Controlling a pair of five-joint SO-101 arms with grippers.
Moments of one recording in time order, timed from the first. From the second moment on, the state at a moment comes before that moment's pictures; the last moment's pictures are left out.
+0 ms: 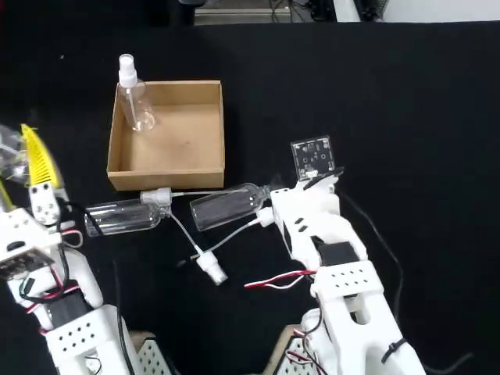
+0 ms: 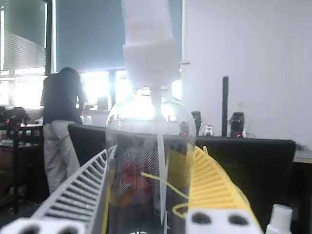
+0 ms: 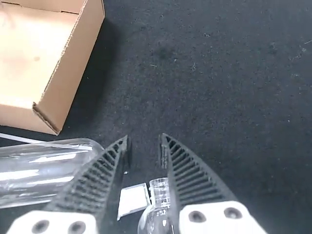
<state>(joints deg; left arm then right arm) -32.2 -94.2 96.2 -21.8 0.6 -9.8 -51.0 80.4 16.1 4.3</state>
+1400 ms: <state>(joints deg) -50.6 -5.2 76.3 -68.6 -4.9 -9.8 -51.0 80.4 16.1 4.3</state>
